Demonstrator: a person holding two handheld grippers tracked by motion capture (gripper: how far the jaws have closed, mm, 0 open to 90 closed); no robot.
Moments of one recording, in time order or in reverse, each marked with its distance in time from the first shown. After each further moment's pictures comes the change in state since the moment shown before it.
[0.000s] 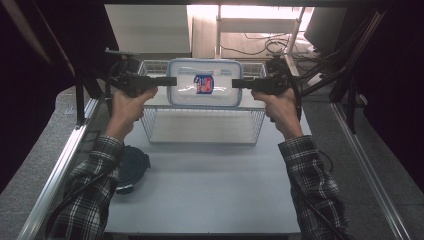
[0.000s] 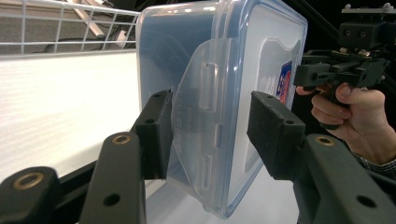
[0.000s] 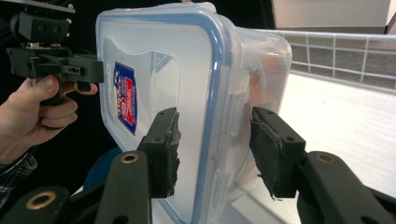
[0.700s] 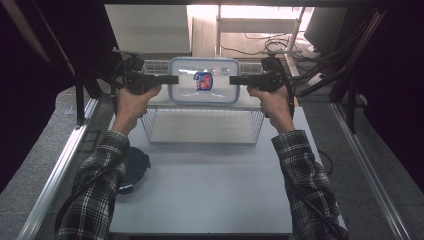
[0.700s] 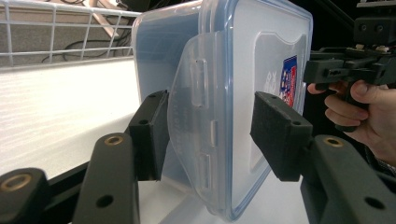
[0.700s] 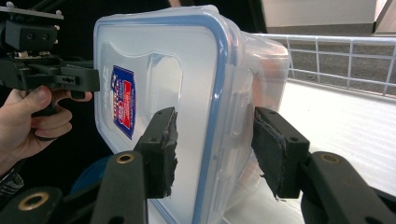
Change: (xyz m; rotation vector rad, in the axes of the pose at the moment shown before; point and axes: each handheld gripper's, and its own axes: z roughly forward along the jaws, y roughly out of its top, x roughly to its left) left arm 0.015 0.004 0.014 0.008 0.048 0.024; right arm -0.016 0.003 0.020 -0.007 -0.028 0.033
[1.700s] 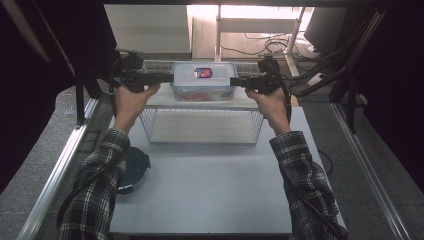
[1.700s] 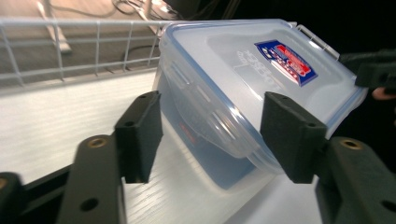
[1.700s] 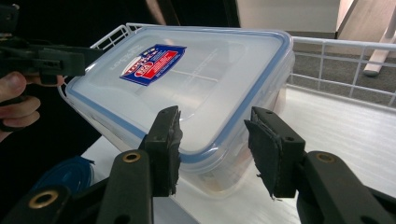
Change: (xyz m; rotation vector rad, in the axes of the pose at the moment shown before) left arm 0.003 0.003 -0.002 -0.006 0.226 0.061; right arm 0.002 -0.005 0.008 -0.007 -0.111 -0.051
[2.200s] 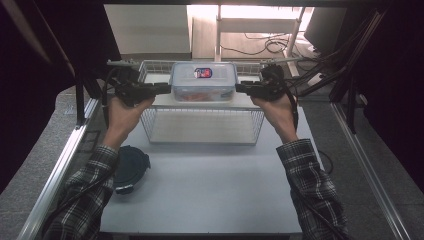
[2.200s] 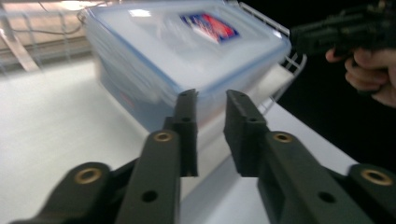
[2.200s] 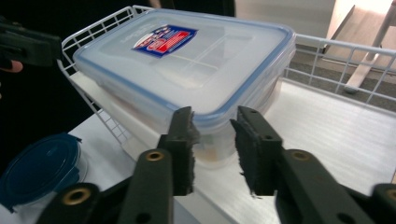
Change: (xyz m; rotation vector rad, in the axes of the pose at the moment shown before) left arm -0.028 -0.034 -0.027 0.005 -0.123 0.141; right arm 0.010 -0.015 -0.021 0.005 -0.027 -0.144
